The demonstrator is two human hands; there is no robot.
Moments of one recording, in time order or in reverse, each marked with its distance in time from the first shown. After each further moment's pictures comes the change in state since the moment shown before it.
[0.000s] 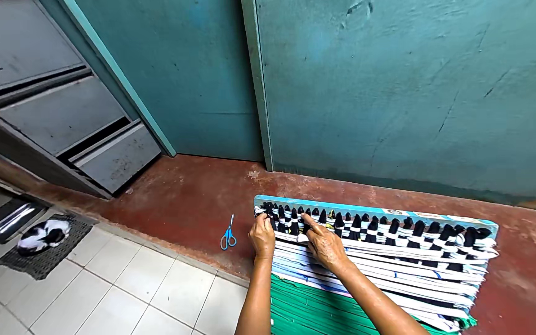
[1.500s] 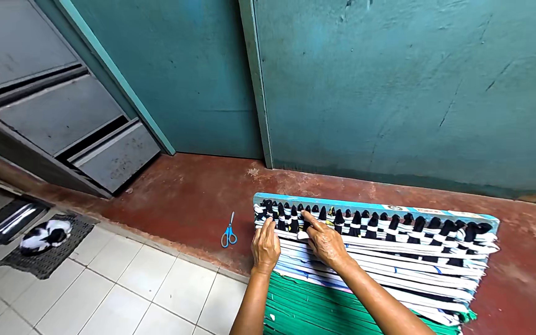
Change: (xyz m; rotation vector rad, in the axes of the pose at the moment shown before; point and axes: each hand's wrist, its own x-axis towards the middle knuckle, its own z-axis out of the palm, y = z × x) left_hand -0.029 -0.025 -0.014 0.076 -0.094 0.422; right_hand 0.002 -0.003 -0.004 0.018 -0.034 0.018
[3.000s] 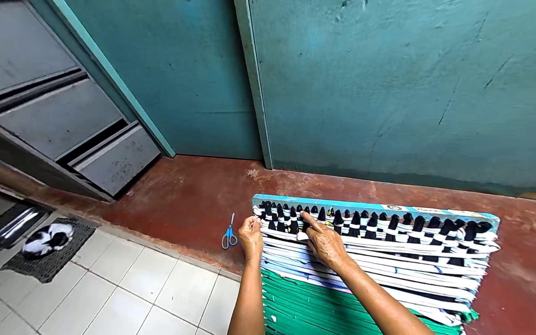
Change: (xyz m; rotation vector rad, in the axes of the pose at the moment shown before) left_hand 0.047 -0.002 -0.021 -0.604 0.072 -0.817; right_hand -0.001 0.000 0.000 0.019 0.019 0.002
